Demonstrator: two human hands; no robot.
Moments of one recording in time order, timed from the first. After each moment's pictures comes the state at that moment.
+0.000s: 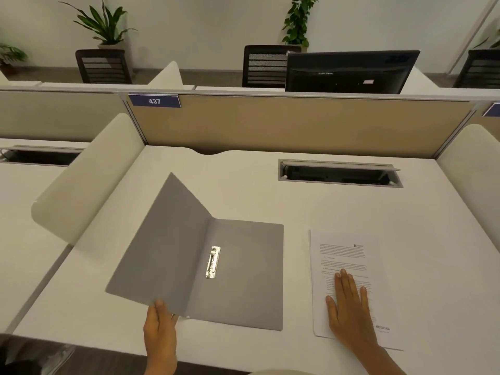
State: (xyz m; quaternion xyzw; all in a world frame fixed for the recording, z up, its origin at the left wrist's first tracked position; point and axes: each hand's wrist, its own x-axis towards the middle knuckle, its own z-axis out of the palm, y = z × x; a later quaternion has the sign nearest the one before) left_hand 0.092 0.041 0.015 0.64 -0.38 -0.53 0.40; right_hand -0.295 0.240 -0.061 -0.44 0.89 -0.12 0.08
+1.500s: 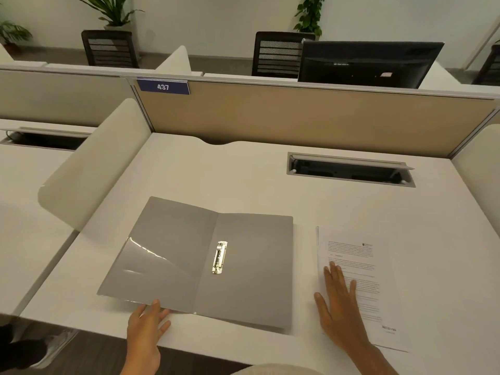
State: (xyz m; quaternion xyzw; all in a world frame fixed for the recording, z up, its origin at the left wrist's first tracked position) left_hand 0.134 0.015 0.021 0.70 -0.24 -0.57 0.36; right_hand -0.259 0.217 -0.026 -0.49 0.83 -0.20 0.14
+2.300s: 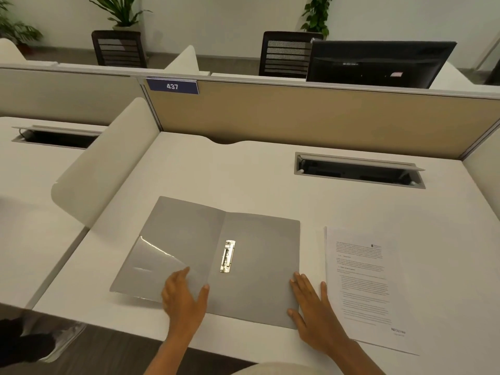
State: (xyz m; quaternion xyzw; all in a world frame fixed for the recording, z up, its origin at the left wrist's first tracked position) left_hand 0.078 0.012 0.014 0.69 -0.64 -0.31 0.16; right_hand -0.203 0.182 -0.014 -0.59 0.77 -0.02 0.24
